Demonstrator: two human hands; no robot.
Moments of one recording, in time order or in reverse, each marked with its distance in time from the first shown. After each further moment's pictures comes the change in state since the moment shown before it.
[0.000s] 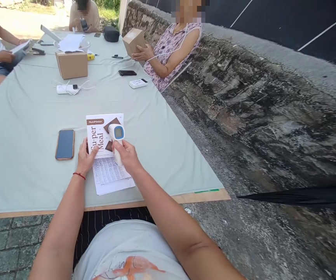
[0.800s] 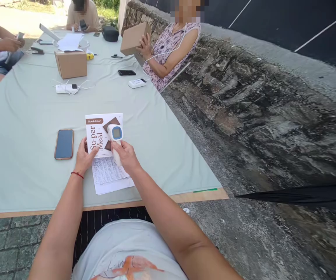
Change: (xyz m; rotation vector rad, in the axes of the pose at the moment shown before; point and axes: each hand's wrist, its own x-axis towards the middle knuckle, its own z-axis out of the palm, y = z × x) left_hand 0.001 0.009 -0.003 -0.180 -0.052 -0.129; right_hand -0.001 0.003 -0.001 -0.006 -0.050 -0.012
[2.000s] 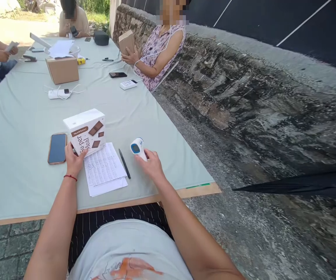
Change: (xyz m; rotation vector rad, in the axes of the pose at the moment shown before) left_hand 0.005 0.004 -0.017 0.369 0.169 0.076; right_hand -0.029 0.027 -0.119 -0.706 0.385 0.040
